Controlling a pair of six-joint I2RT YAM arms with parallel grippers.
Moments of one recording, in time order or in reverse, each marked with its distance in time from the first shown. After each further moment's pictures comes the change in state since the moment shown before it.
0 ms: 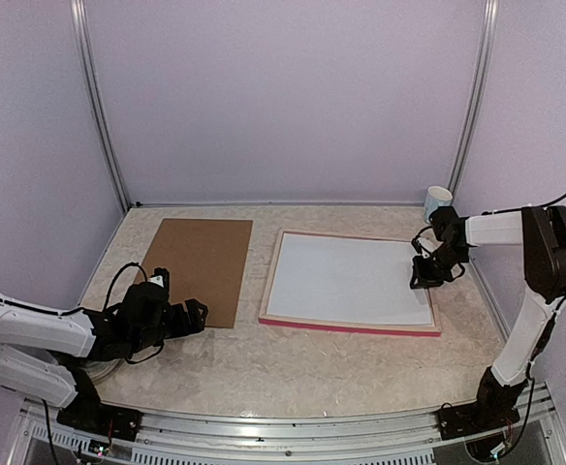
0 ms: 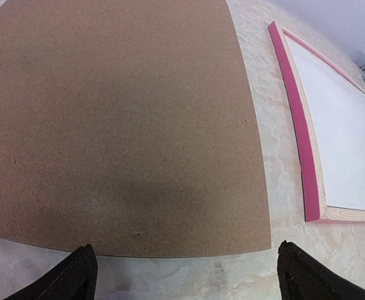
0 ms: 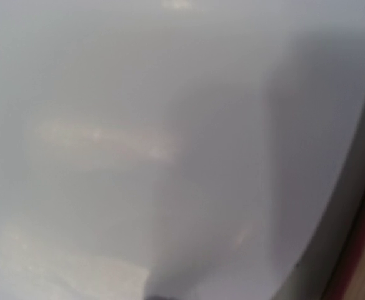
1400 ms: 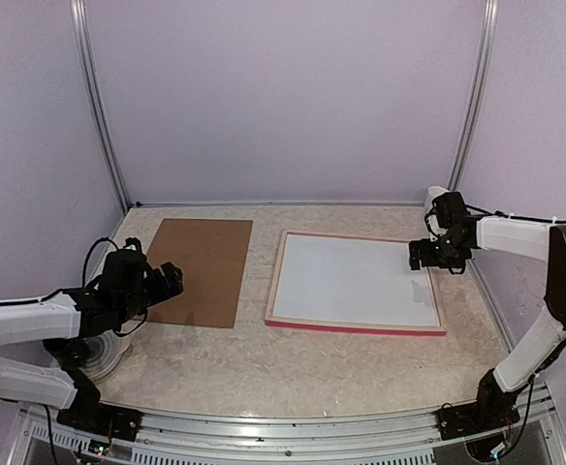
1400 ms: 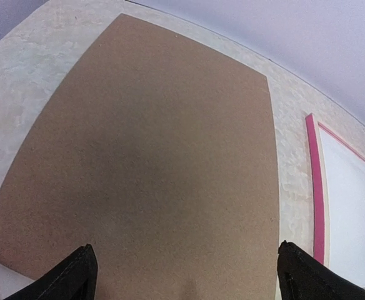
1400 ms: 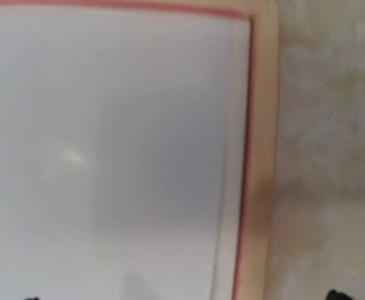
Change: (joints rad) left arm 0.191 -0.093 0.125 -0.143 -0.044 0.048; right arm 0.075 -0.224 -0.056 0.111 0.318 0.098
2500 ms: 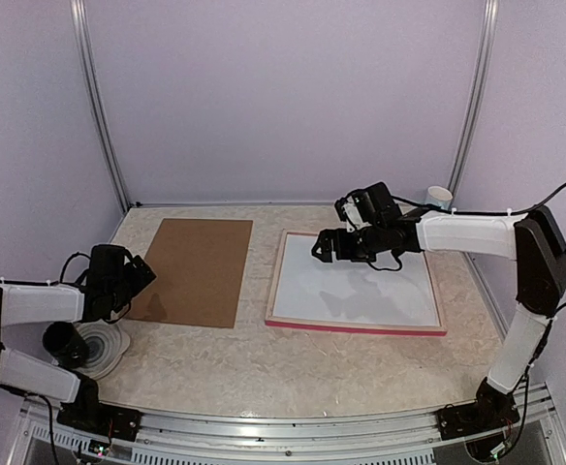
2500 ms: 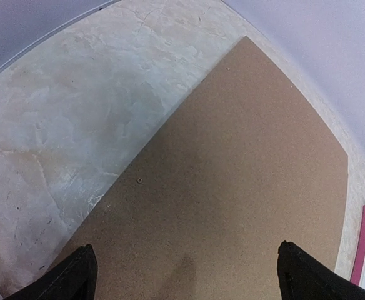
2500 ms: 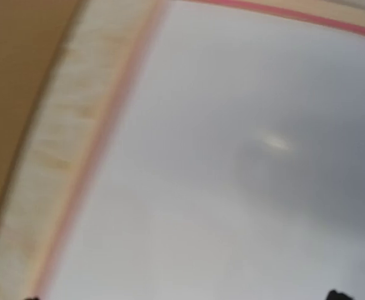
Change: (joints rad) left arm 0.372 0.151 -0.005 0.090 0.085 -0.115; right arm 0.423 0.170 0.183 0.206 -0.245 0.273
